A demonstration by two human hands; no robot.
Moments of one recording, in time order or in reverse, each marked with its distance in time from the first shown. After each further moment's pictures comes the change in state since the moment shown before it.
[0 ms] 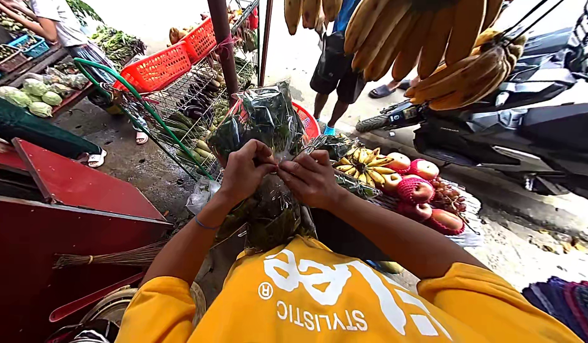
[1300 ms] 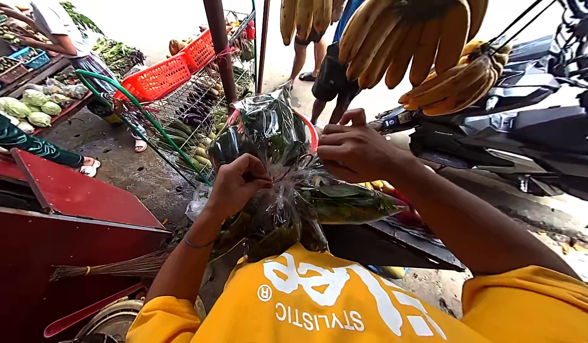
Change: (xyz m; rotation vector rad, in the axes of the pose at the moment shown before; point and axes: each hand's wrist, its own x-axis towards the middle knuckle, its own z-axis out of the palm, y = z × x) left_hand -0.018 0.000 -0.022 -0.136 -0.035 0.081; right_hand 0.042 0.085 -0.072 0.228 -0.470 -0.072
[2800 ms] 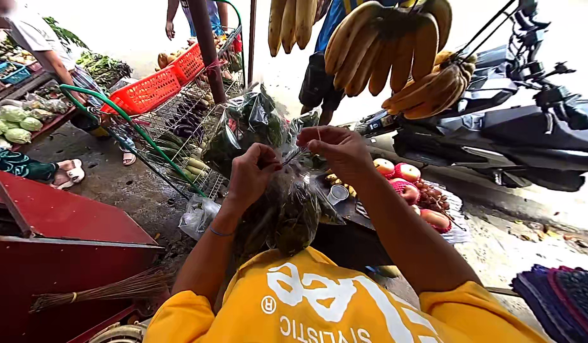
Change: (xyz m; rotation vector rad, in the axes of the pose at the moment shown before) left_hand 0.042 -0.013 0.032 0.100 0.141 0.130; right_hand 0.018 -0.034 0.023 1.198 0.598 0.919
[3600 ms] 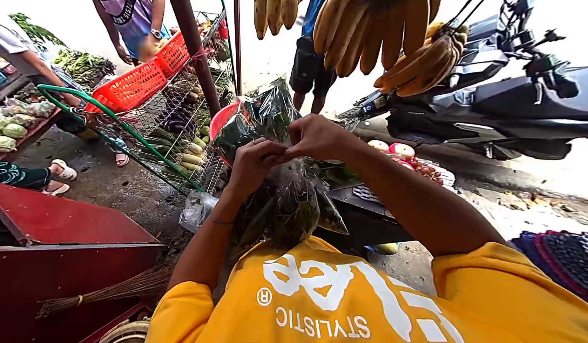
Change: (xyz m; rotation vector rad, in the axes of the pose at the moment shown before) left_hand 0.001 -0.014 0.007 -0.089 -0.164 0.167; right_hand 0.025 -0.032 0.018 -0.849 -0.357 0.257
